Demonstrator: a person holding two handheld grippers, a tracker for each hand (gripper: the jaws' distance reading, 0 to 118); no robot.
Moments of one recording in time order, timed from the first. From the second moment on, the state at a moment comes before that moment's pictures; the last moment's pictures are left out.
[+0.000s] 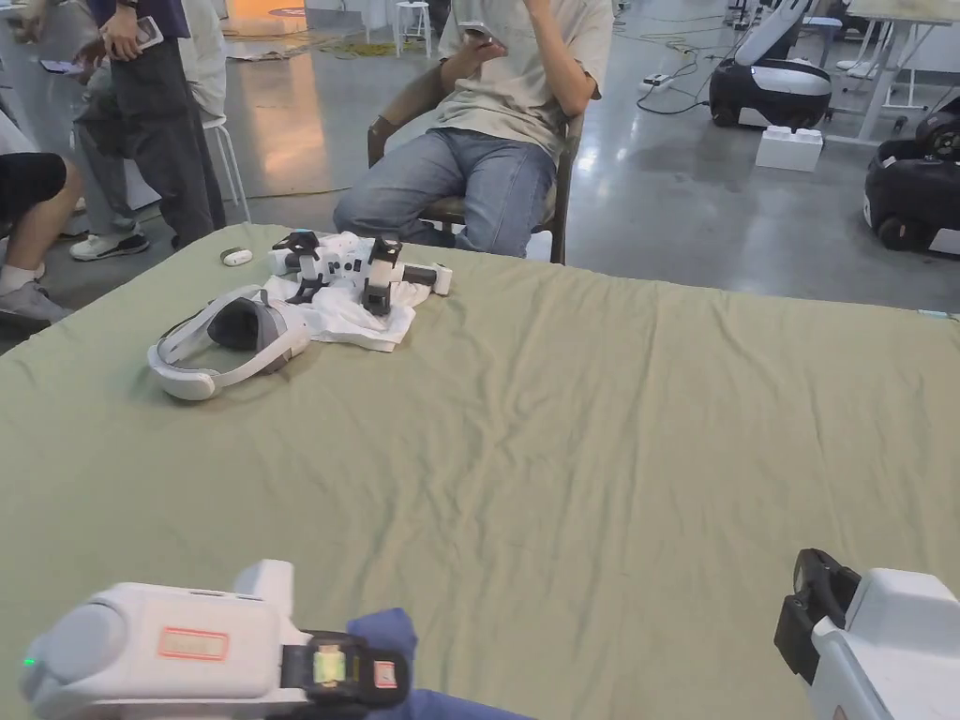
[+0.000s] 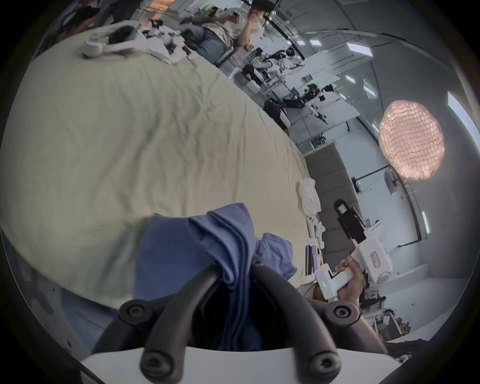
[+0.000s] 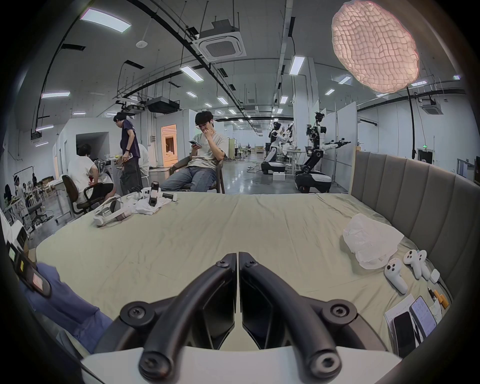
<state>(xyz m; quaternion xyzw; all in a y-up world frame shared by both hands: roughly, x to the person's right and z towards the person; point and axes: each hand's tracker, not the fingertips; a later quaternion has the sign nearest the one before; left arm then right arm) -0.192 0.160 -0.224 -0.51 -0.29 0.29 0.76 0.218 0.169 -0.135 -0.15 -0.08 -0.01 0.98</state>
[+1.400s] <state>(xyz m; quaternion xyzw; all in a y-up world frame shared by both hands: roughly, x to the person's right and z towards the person) -0.040 0.050 -0.210 -0.58 -0.30 0.12 0.75 0.256 0.144 -0.108 -0.20 -0.13 -0.02 0.97</state>
